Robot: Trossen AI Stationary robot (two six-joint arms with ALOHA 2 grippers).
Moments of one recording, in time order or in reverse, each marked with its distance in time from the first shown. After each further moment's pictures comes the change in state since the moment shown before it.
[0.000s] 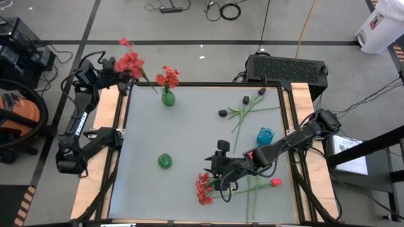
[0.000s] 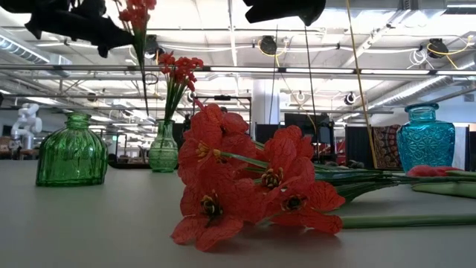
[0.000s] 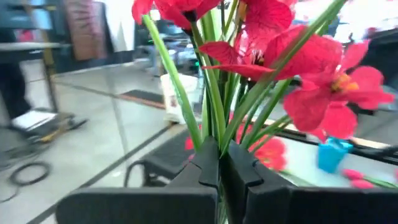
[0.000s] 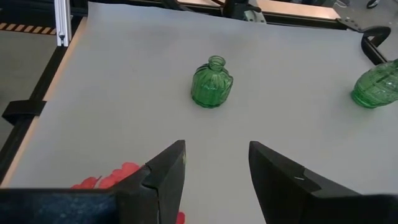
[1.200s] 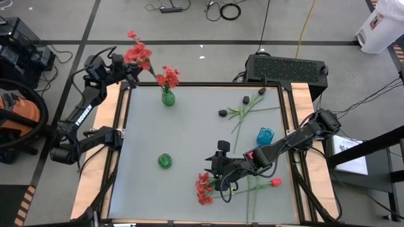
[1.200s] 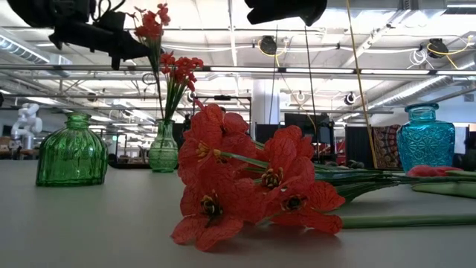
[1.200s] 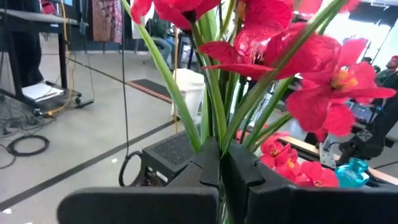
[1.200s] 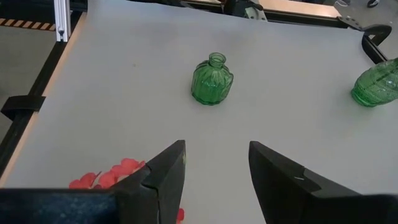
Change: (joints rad) left arm -0.163 0.148 0.000 0.148 -0.250 -0.157; right arm 0.002 0.000 0.000 -0.013 0.000 -0.002
